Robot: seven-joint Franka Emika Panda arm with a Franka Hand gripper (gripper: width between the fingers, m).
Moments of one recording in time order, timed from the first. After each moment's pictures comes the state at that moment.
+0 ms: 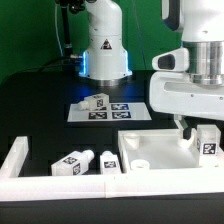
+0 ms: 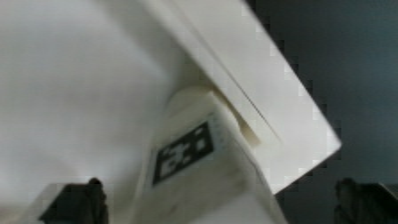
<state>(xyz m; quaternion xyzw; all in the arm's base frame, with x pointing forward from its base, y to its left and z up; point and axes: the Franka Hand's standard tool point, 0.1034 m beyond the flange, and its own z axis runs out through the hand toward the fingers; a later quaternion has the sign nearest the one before) 0.644 0.109 0.069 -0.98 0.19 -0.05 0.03</state>
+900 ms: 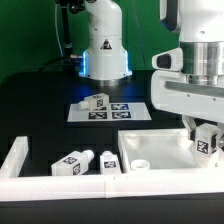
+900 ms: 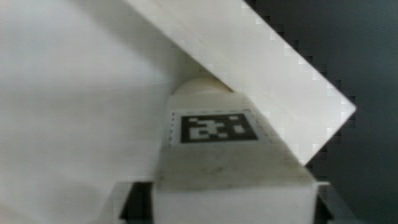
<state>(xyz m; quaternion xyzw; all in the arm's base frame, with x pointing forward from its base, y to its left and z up) 0.642 0.107 0.068 -0.87 0.49 -0.03 0.04</state>
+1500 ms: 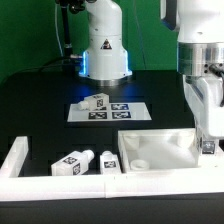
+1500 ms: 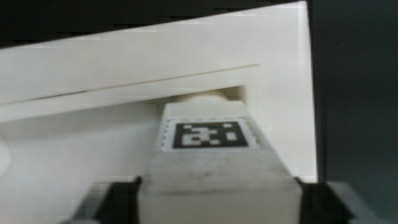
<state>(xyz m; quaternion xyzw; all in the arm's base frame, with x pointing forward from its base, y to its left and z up) 0.641 0.105 0.067 -0.65 0.76 -0.01 0.05</state>
